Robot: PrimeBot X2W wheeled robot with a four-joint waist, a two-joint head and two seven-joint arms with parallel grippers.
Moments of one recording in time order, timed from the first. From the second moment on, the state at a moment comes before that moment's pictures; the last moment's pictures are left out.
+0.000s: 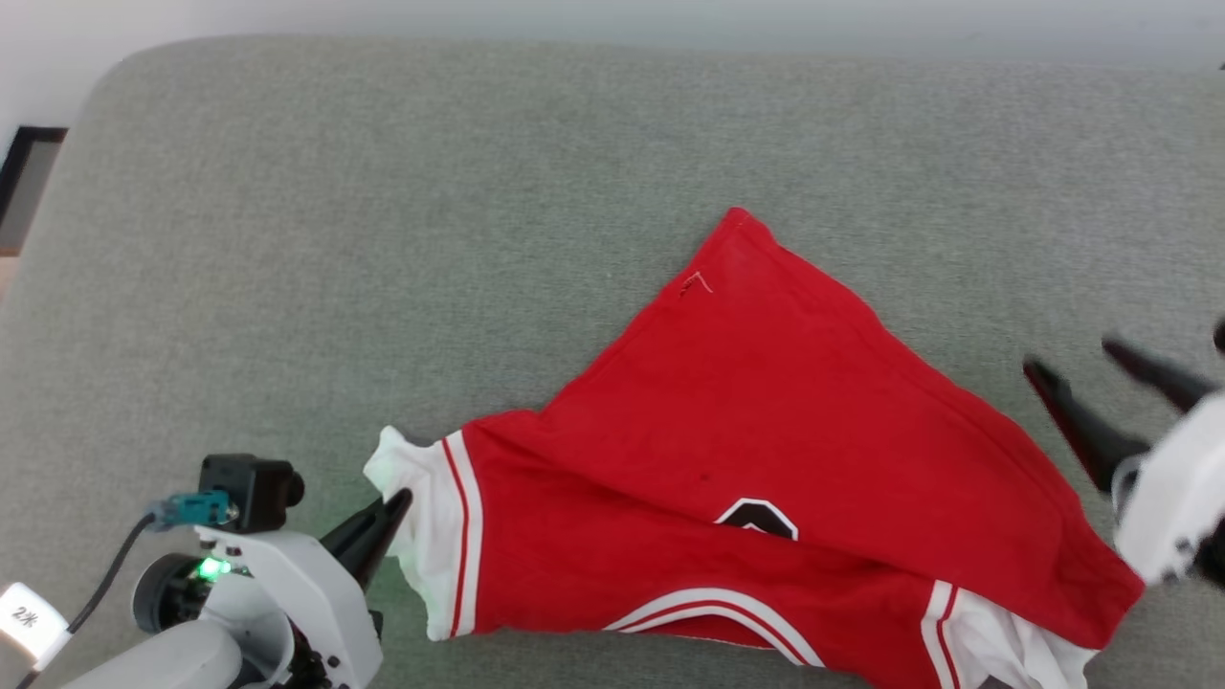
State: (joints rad) left arm -0.53 0.91 -1.06 -0.01 -1.30 0.24 -0.12; right arm -0.22 -0.32 -0.04 -0.37 0.48 0.13 0.82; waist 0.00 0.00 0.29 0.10
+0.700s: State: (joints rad) left arm -0.61 0.79 -1.08 0.07 -1.26 0.17 -0.11; right arm -0.98 -0.34 0.58 0.64 0.56 0.13 0.53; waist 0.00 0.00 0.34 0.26
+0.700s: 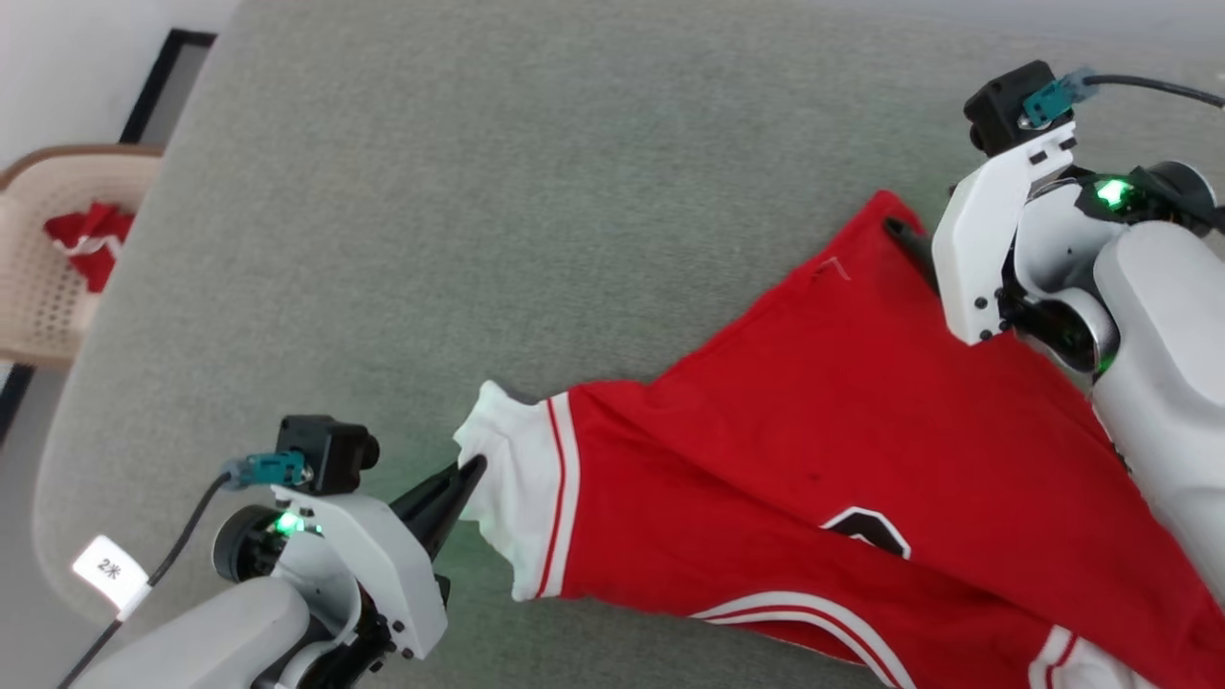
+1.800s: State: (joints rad) left arm -0.87 0.96 -1.01 0.02 -1.23 0.17 0.11; right arm -1.22 -0.37 0.73 0.88 0.78 0.13 0.54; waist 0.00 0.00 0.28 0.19
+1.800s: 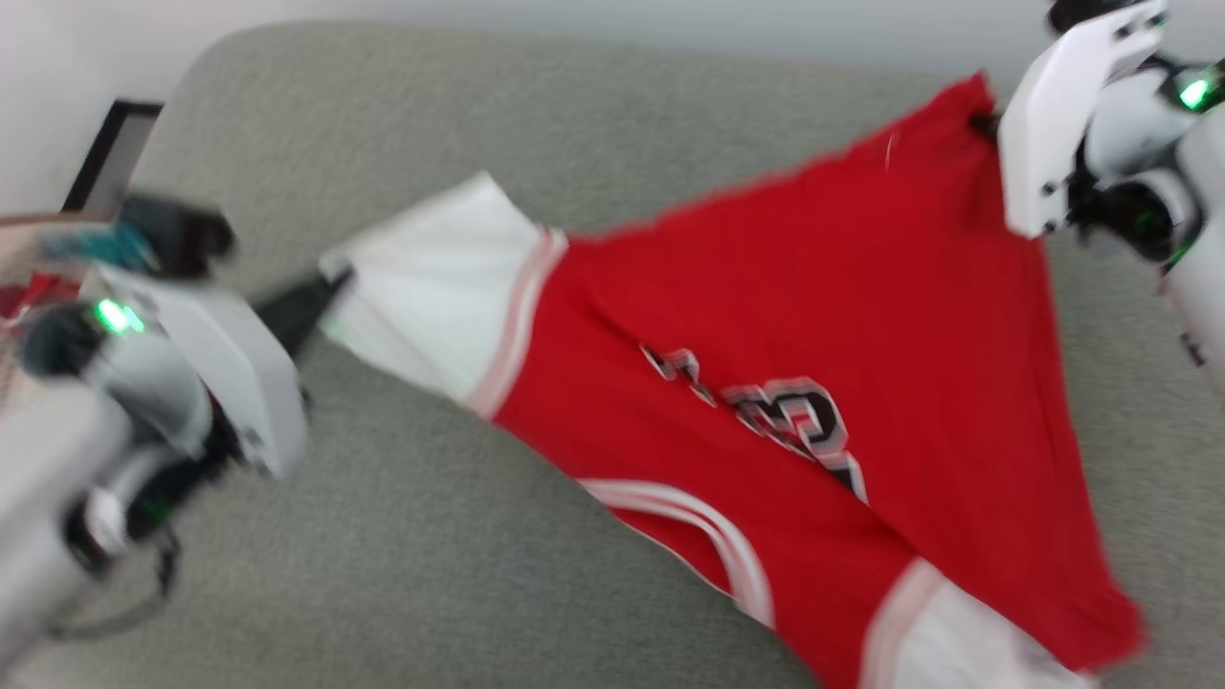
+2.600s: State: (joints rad) left arm -1.56 0.81 -0.93 0.53 -1.03 -0.01 0.31; right arm -1.37 -0.39 0.43 0.76 0.63 0.13 0.35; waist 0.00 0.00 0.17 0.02
